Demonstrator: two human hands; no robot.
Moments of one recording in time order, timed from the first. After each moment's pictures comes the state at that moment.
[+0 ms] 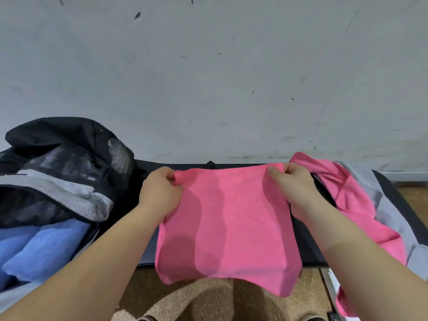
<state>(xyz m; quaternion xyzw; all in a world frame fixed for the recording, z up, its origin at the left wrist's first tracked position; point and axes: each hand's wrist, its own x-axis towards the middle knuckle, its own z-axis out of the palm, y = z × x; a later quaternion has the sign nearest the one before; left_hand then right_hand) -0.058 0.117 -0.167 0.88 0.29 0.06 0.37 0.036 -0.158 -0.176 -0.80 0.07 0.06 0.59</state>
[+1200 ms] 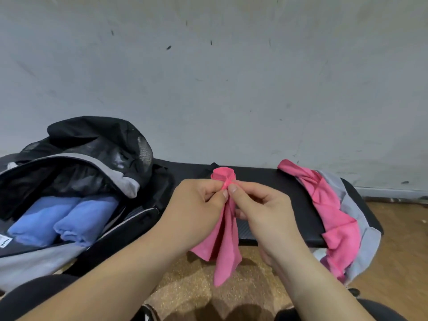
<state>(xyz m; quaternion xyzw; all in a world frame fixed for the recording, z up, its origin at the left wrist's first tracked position) -0.203 0.044 -0.049 0.82 0.06 0.05 0.57 -0.167 -0.104 -0.064 -0.69 -0.06 0.06 0.72</state>
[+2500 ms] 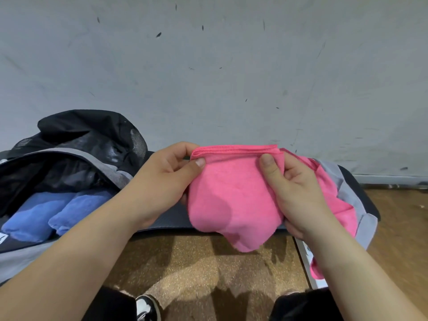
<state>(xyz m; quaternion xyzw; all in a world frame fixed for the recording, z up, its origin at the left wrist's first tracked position) -0.192 0.082 -0.040 0.73 0.03 0.03 0.69 -0.137 -0.149 -0.058 -0.66 -0.14 0.06 0.74</state>
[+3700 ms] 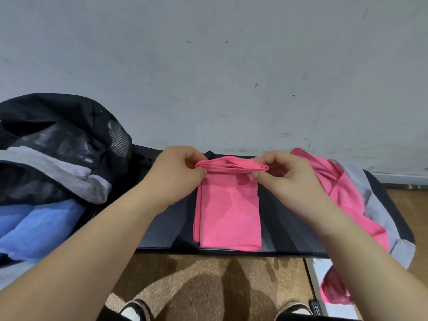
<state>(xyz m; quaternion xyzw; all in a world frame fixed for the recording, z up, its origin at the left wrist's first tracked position) -0.076 0.090 -0.113 0.86 0.14 0.04 0.49 -0.015 -0.152 -0.115 -0.83 -0.19 0.06 0.52</state>
